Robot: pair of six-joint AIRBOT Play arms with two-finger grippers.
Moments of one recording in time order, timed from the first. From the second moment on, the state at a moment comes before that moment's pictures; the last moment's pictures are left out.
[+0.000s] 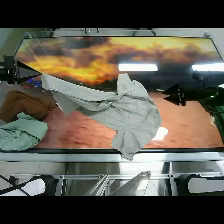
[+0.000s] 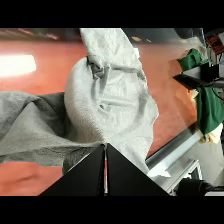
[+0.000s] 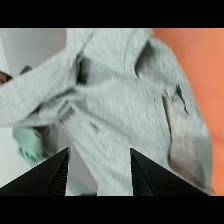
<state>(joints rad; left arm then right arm) 0.42 -1.36 1.46 0.57 -1.59 -1.14 -0.33 -1.59 1.09 -0.44 1.28 1.09</state>
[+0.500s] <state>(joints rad) 0.44 -1.54 1.46 0.58 -1.59 -1.13 -0.18 -1.76 1.25 -0.37 1.07 1.13</state>
